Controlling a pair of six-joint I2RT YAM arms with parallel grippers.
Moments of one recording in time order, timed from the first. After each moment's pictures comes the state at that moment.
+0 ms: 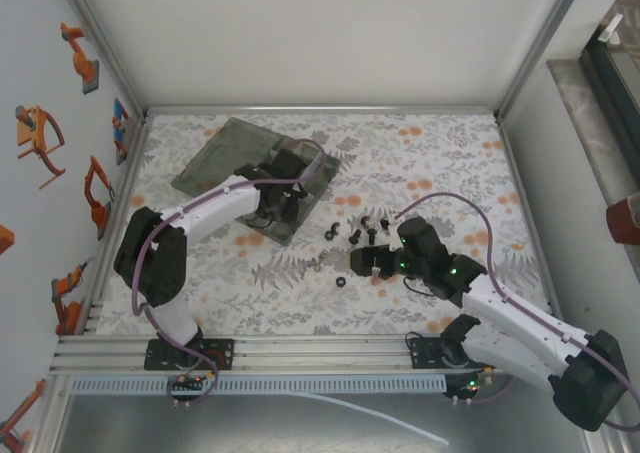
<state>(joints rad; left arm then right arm) -0.72 1.74 1.32 -0.79 -0.17 -0.42 0.71 0.87 0.51 -0.37 -0.19 0.53</state>
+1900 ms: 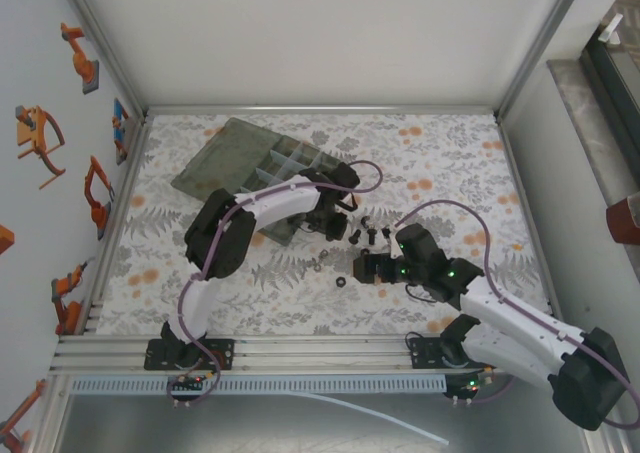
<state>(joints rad) -0.88 2.17 1.68 -0.89 0.00 -0.35 0.71 0.88 0.47 -0.41 -0.19 0.57</state>
